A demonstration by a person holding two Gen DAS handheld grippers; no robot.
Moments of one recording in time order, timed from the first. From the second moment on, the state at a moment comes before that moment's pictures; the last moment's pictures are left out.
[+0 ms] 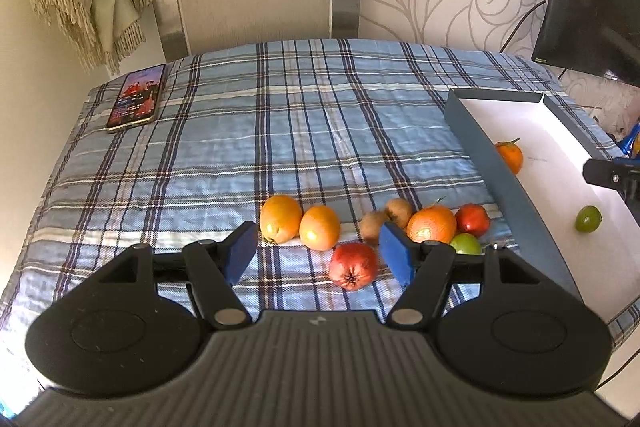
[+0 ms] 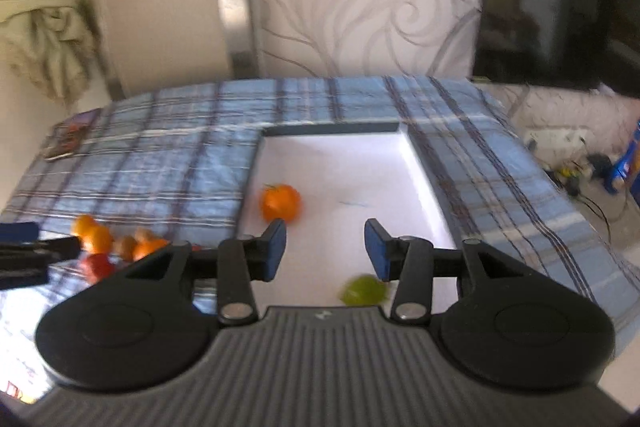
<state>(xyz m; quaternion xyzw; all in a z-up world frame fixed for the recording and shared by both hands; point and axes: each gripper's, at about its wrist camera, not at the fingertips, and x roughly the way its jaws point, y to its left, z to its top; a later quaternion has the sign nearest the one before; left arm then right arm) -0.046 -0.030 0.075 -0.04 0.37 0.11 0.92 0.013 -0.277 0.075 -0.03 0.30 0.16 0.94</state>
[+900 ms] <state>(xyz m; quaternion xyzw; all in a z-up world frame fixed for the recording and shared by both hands) -0.057 0.004 0.060 -0.04 0.38 0.07 0.92 -0.011 -0.190 0.047 -0.10 0.36 0.27 0.89</state>
